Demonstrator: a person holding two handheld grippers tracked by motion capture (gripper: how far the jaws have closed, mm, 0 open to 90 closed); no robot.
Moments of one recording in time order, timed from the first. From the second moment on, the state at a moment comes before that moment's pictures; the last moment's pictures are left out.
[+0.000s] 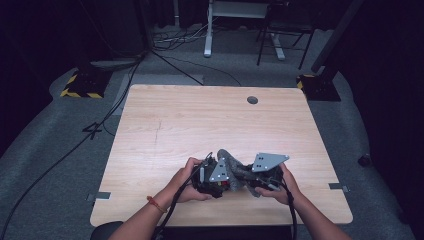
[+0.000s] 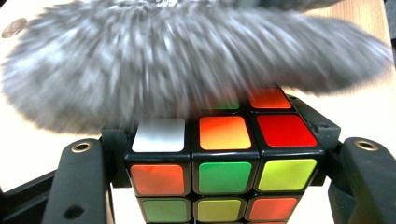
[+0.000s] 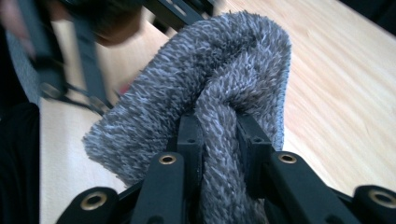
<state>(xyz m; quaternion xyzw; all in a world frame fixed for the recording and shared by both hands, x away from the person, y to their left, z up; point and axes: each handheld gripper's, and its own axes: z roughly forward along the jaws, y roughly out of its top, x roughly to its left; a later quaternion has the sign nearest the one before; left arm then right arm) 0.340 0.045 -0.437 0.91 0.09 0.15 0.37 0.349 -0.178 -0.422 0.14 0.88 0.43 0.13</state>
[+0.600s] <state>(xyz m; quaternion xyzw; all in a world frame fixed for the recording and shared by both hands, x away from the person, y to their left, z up) 0.339 0.052 -0.432 0.89 0.09 0.15 0.42 0.354 -0.191 -0.419 0.16 0.85 0.51 0.07</state>
